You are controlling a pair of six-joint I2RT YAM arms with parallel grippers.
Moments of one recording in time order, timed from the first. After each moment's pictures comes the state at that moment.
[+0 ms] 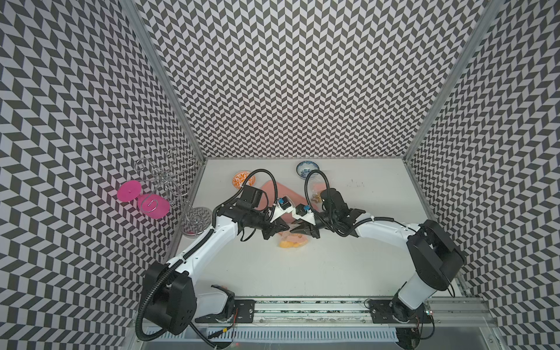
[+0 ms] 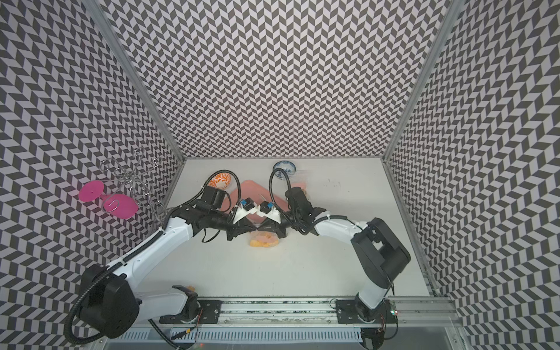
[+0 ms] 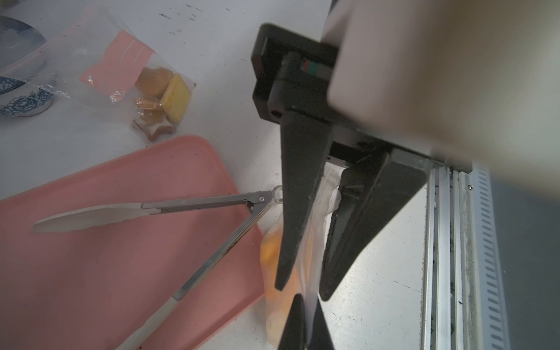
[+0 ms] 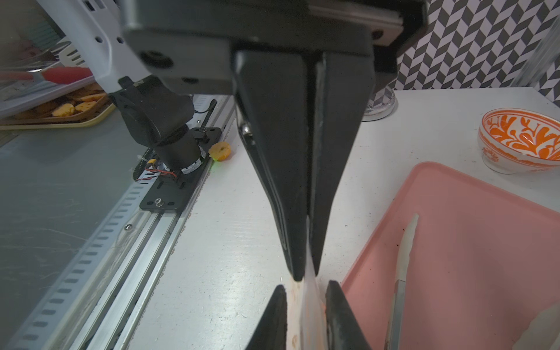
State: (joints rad) left arm -0.39 1.29 0.95 -0.67 0.73 0.57; right arm 0.70 1.68 0.99 0.08 -0.87 -0.47
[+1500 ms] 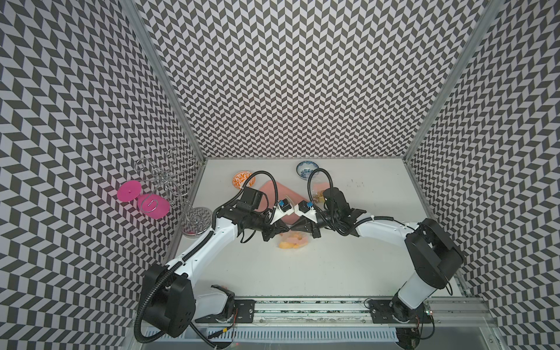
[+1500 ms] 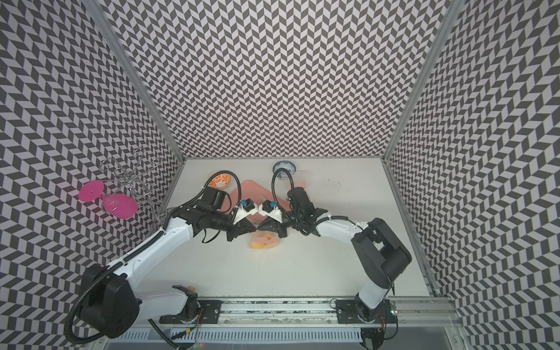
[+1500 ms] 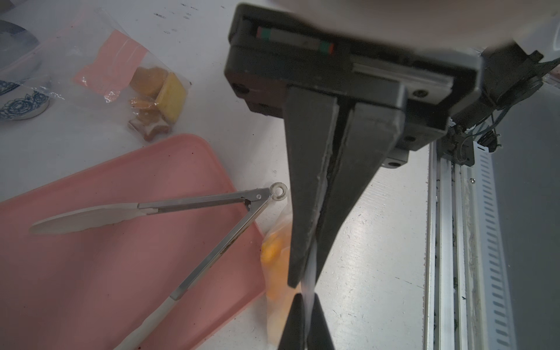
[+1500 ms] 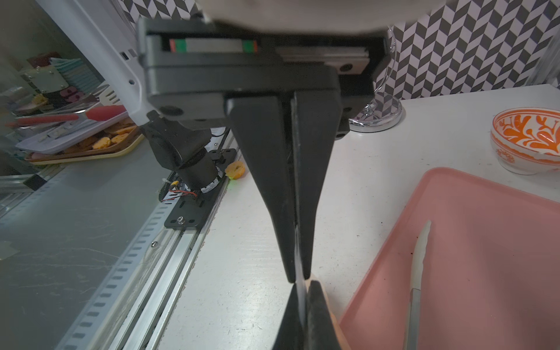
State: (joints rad) left arm -0.39 1.28 0.93 -0.66 0.72 0.59; right arm 0.66 1.67 0.95 0.16 -0.93 -0.38
